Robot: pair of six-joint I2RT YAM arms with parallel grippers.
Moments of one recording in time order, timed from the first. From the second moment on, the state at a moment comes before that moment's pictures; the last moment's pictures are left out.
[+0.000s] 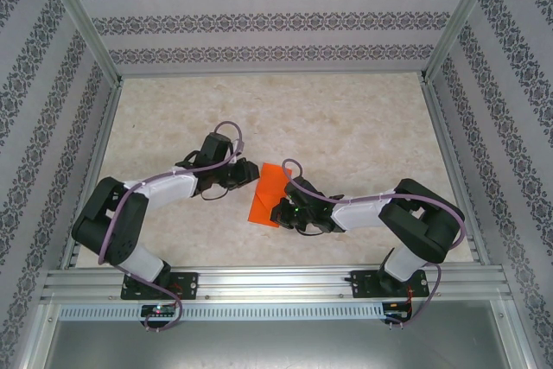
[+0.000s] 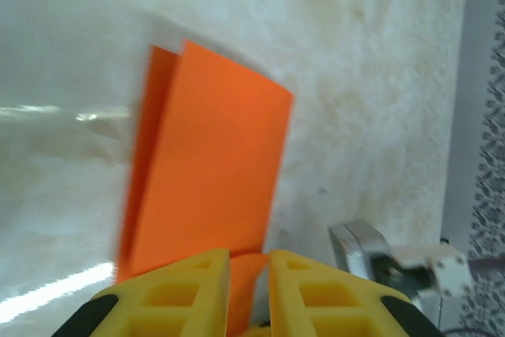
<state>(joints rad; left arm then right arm) -0.51 1.55 0.77 -0.03 0.51 -0.84 0.90 1.61 0.56 0.18 -0.26 1.16</state>
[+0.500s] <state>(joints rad) -0.58 1.74 0.73 0.02 0.59 -0.84 0.90 1.61 0.56 0.18 -0.26 1.16</state>
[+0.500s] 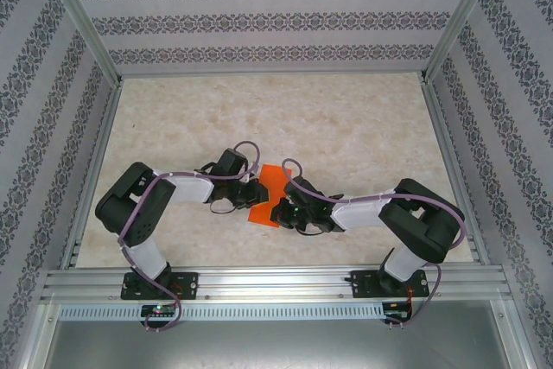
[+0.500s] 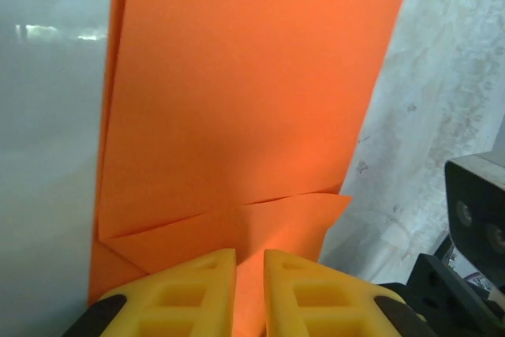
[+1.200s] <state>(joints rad) -0.58 1.74 0.74 0.02 0.58 -0.82 0.91 1.63 0.71 0.03 -0.24 1.13</state>
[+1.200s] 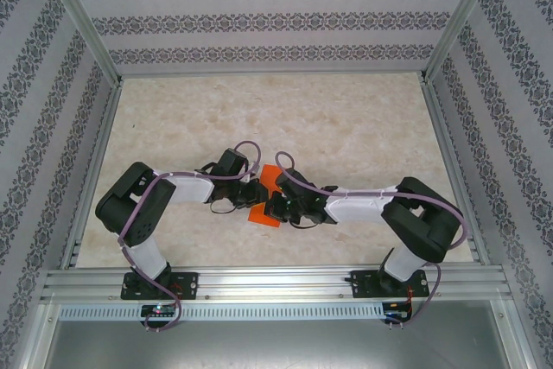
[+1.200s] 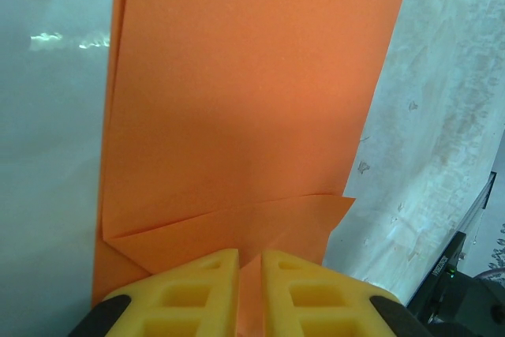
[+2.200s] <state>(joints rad) -0.58 1.74 0.74 0.02 0.55 -0.81 0.88 1.70 0.72 0.06 -0.26 1.13</state>
